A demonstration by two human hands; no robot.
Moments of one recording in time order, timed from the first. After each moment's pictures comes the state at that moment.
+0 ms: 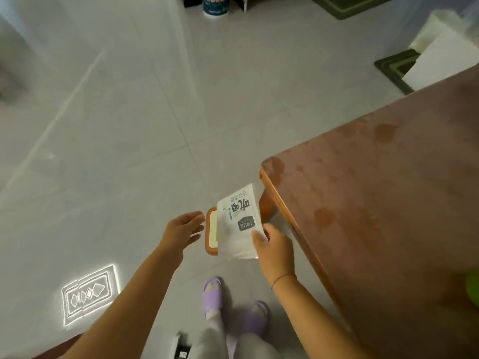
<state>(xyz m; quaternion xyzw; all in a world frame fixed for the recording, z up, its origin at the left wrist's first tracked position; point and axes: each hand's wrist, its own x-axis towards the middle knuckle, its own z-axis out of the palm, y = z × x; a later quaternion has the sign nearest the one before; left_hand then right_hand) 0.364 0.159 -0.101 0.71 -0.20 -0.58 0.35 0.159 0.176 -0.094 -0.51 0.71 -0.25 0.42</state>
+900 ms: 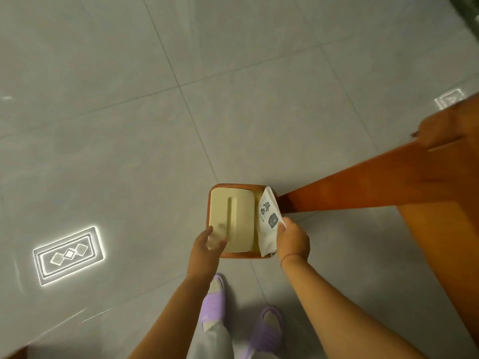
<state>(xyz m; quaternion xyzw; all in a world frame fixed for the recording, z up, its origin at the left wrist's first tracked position) 0.368 0.146 -0.429 0.77 -0.19 -0.56 0.24 0.187 0.091 -0.454 -0.50 0.81 0.01 0.31</state>
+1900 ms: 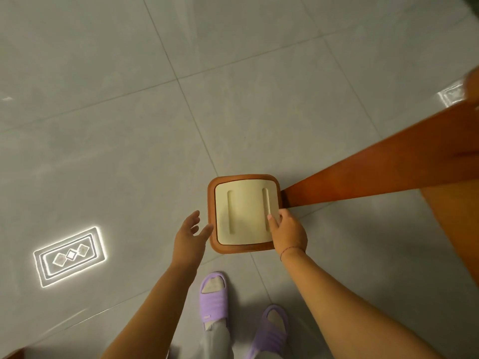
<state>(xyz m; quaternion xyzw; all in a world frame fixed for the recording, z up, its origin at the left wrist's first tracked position) 0.395 0.139 -0.460 0.77 -0.21 -0.53 0.29 0.190 0.092 -0.485 -0.55 0.78 0.01 0.31</state>
